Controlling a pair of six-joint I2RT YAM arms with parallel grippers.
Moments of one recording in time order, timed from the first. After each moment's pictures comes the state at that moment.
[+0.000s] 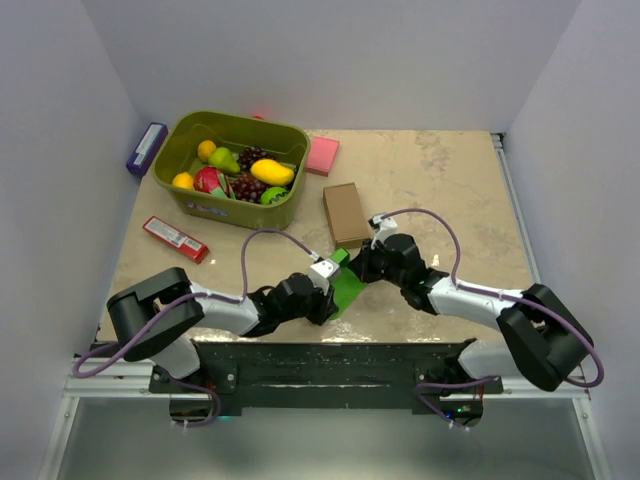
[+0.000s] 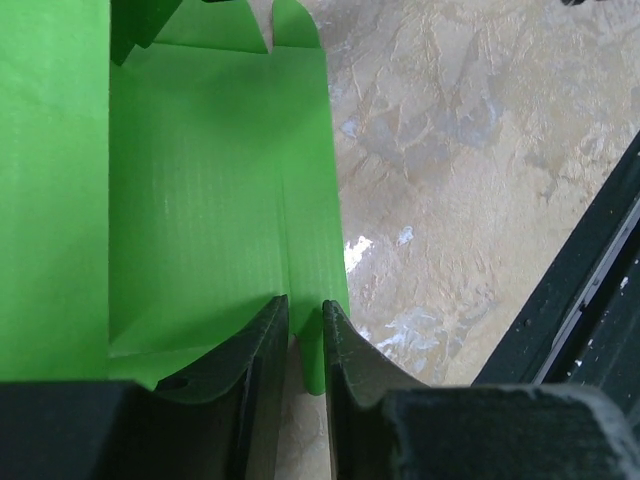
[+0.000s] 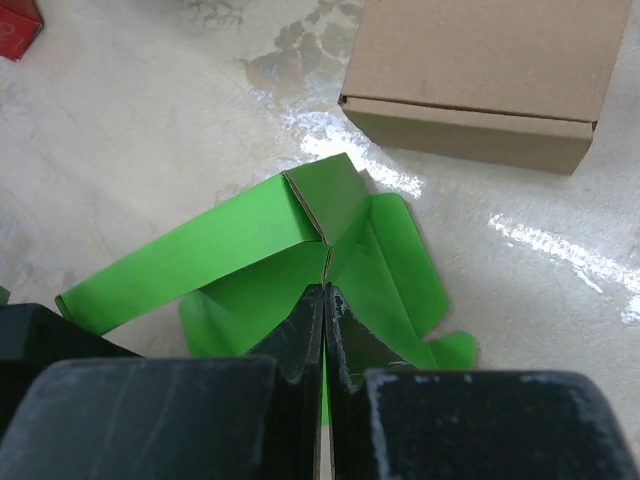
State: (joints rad) left arm -1.04 1.57 0.46 0.54 -0.03 -0.40; right arm 0.65 1.33 0.48 0.33 -0.07 0.45
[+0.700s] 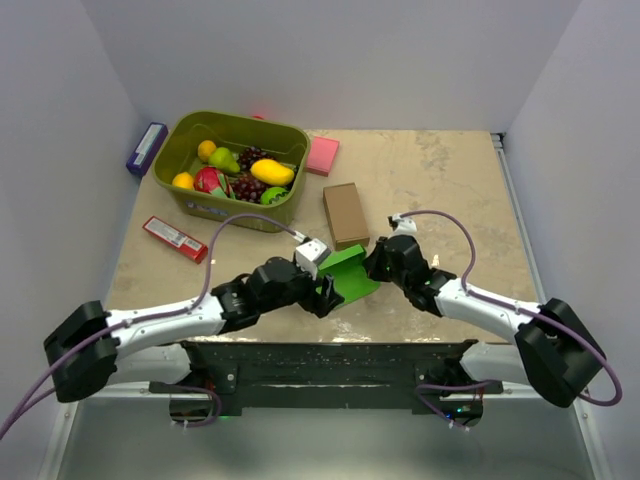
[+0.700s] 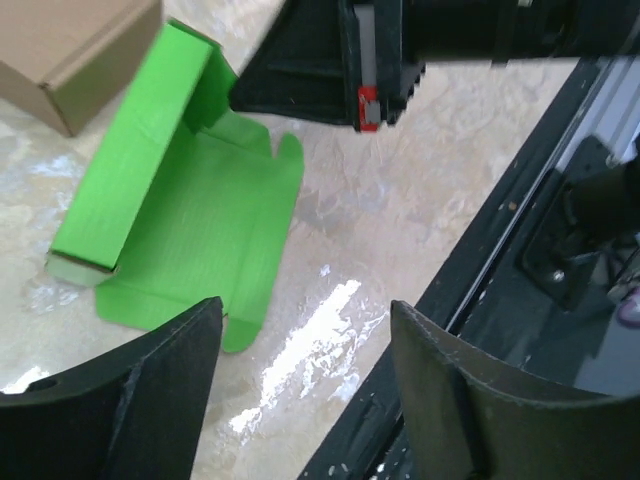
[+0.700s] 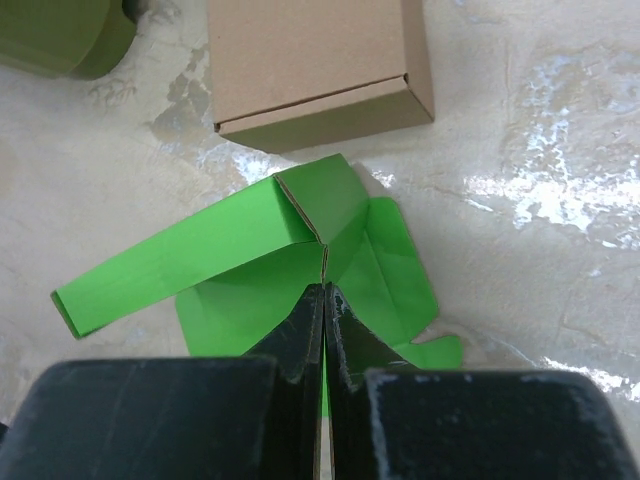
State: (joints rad) left arm -1.02 1.19 0.57 0.19 0.01 -0.37; right arm 0.67 1.23 0.51 0.12 0.19 0.69
